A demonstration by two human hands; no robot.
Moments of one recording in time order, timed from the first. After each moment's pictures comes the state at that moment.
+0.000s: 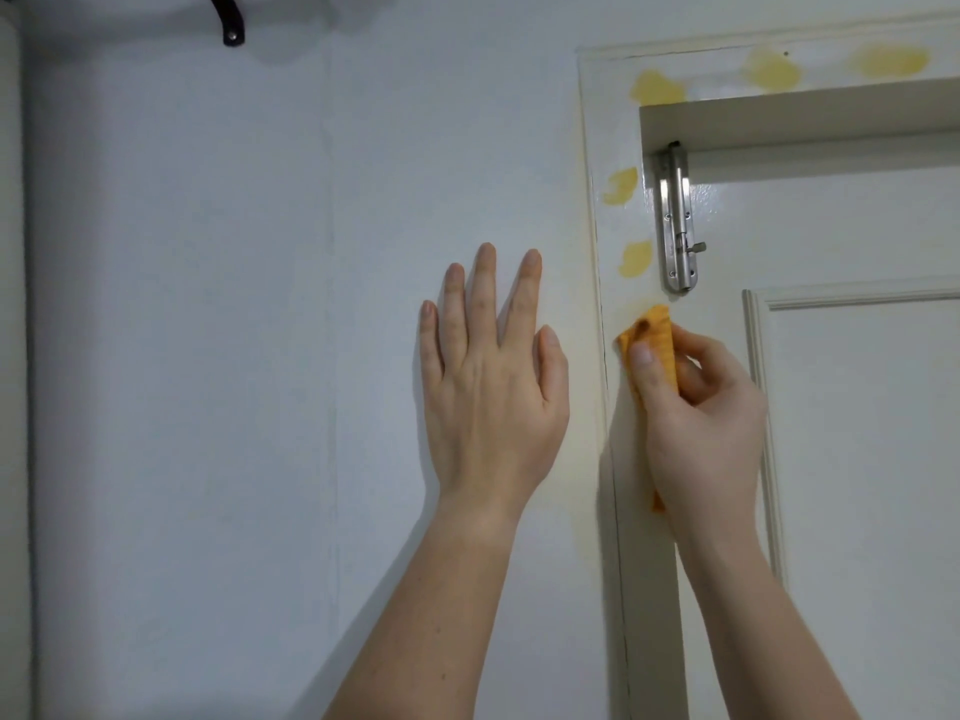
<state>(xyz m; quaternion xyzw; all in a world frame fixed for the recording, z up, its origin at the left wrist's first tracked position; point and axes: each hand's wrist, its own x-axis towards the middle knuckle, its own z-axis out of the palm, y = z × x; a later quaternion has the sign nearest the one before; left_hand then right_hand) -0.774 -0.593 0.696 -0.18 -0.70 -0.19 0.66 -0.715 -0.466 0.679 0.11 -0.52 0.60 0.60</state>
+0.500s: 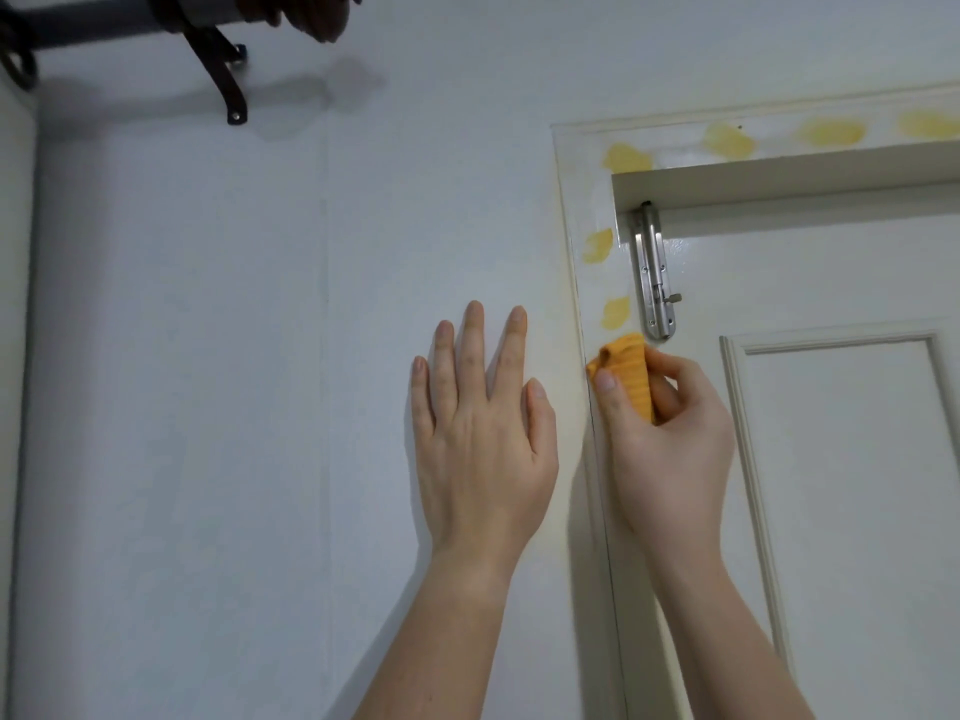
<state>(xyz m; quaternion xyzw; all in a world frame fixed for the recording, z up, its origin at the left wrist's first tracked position) -0.775 -0.593 0.697 -0.18 -0.70 -0.19 0.66 -0.716 -0.476 0.697 0.12 -0.51 0.59 0.61</state>
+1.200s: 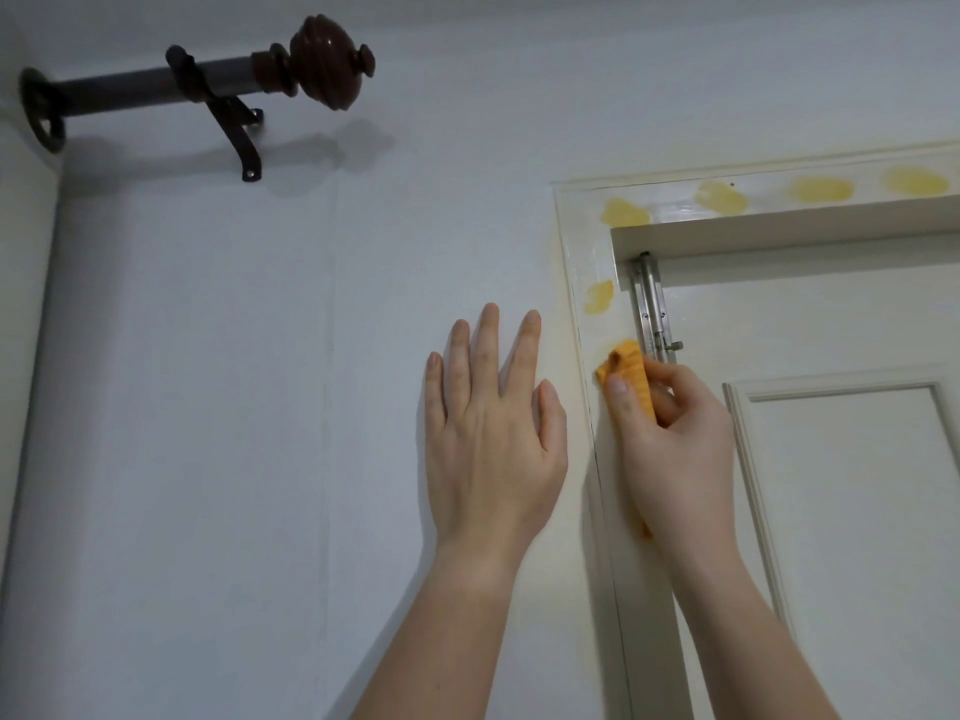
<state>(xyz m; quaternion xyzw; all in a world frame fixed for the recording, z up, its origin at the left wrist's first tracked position) -0.778 -0.589 0.741 -0.22 -0.68 -0.19 0.67 -0.726 -0.459 0.733 0.14 -0.53 0.56 0.62</state>
